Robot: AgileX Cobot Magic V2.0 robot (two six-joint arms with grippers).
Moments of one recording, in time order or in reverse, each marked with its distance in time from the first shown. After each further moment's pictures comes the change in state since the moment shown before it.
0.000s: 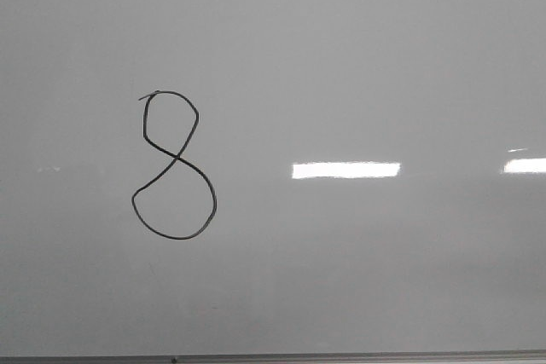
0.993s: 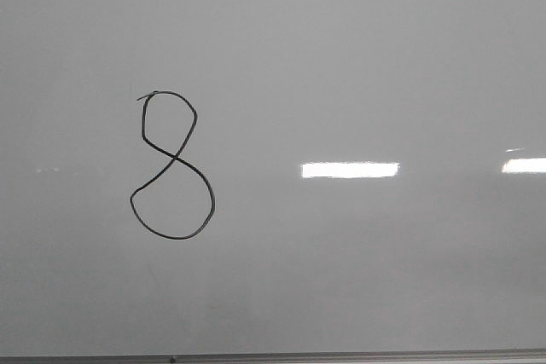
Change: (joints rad) left arm 0.000 0.000 0.000 0.000 0.000 0.001; right arm 0.000 0.000 -0.008 0.000 -0.013 -0.002
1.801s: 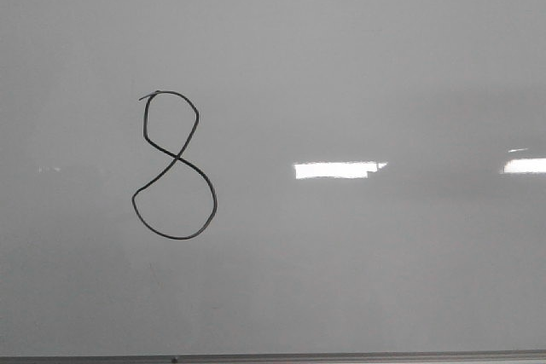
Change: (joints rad) left arm 0.000 0.000 0.000 0.000 0.002 0.002; right arm 0.209 0.145 -0.320 0.051 0.044 0.000
